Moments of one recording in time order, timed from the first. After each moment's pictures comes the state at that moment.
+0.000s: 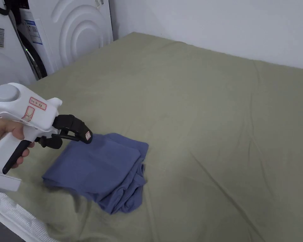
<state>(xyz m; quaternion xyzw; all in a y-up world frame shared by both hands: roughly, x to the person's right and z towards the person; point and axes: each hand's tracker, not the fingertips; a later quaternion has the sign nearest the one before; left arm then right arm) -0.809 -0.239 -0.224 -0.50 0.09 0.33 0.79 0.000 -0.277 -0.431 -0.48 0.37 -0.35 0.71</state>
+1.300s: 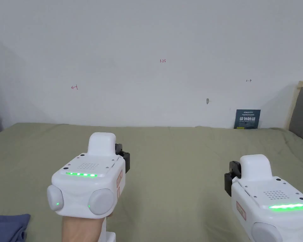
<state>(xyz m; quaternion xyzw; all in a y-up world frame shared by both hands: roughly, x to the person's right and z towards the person) -0.283 -0.074 -0.300 -0.09 0.09 0.02 0.99 0.018 -0.107 -0.352 -0.08 0.14 0.07 0.98</state>
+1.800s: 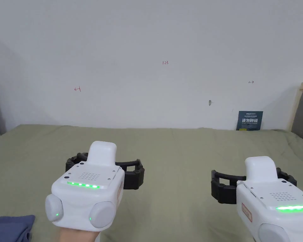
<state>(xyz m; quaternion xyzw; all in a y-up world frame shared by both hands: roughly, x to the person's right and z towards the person) -0.289 -0.081 -0.283 -0.12 0.12 -0.04 0.99 0.019 -0.105 -0.349 -0.10 0.14 0.07 0.98</state>
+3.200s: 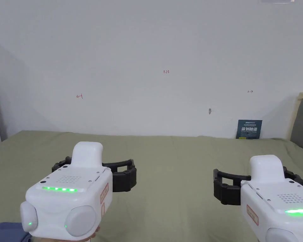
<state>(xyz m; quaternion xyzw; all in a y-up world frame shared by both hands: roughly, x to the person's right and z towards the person) -0.307 -0.053 -0.242 -0.09 0.09 0.03 0.99 0.012 -0.072 -0.319 -0.07 0.14 0.07 0.99</state>
